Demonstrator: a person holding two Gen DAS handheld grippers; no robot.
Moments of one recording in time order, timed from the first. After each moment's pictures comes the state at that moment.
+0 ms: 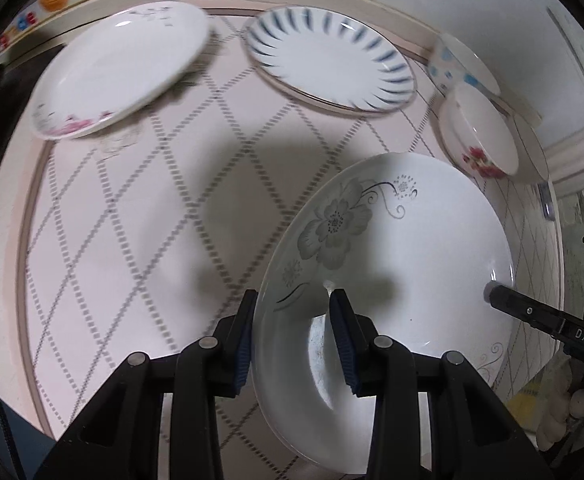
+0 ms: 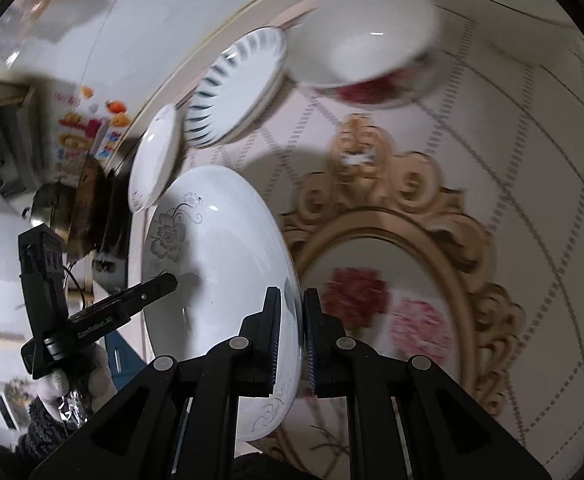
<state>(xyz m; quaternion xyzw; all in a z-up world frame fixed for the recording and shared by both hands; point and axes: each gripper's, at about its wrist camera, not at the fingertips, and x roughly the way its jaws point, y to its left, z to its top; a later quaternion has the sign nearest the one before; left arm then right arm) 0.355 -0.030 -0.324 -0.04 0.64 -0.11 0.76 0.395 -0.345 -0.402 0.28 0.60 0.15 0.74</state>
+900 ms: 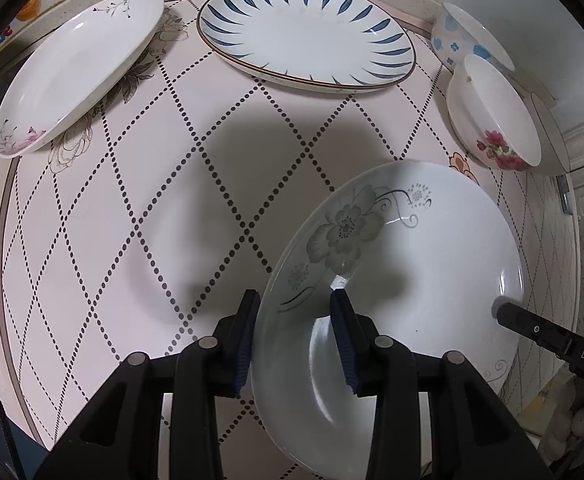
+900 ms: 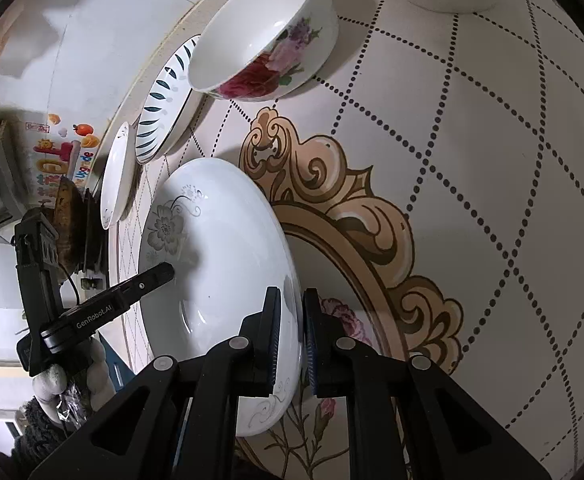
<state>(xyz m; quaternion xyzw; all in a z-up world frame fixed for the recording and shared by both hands) 0.382 -0.072 -0.359 -0.02 0.66 -0.11 0.75 0.387 -0.379 -0.431 0.30 0.61 0.12 0.72</state>
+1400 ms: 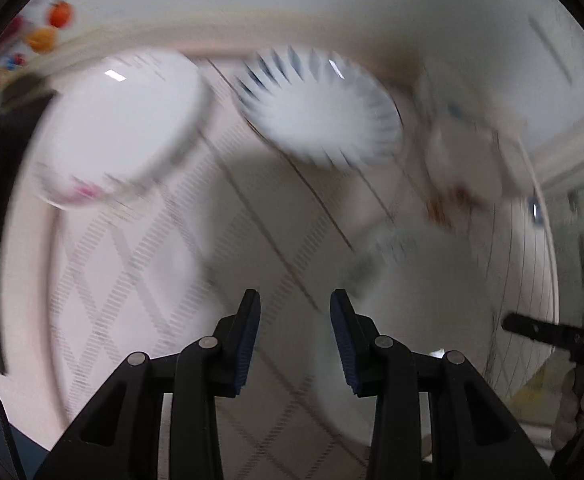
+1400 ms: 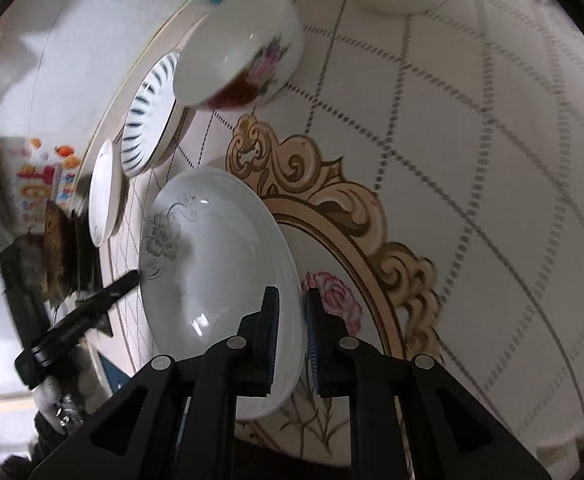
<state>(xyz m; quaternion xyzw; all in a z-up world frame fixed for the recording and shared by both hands) 0.400 -0.012 -0.289 -0.03 0.60 -0.13 0.79 0.377 -0.377 -0.389 0.32 0.62 0.05 0.71</state>
